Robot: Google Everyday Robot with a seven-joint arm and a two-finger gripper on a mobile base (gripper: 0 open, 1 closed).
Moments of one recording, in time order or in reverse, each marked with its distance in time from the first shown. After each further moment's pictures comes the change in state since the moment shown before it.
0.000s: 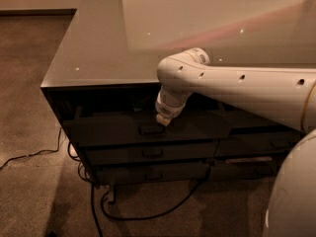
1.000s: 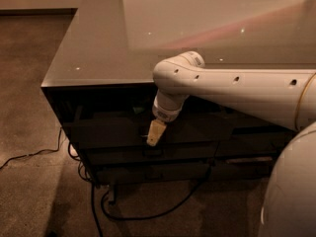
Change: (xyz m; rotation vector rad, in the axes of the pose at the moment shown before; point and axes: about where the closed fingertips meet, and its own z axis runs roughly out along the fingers) arm 0.002 0.010 0.009 -0.026 0.019 -0.007
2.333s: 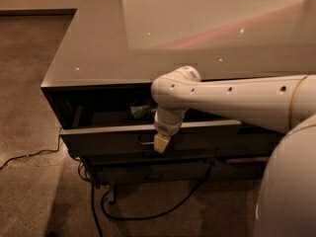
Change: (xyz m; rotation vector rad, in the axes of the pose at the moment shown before) arm 0.032 0.034 0.035 -0.059 0.103 0.015
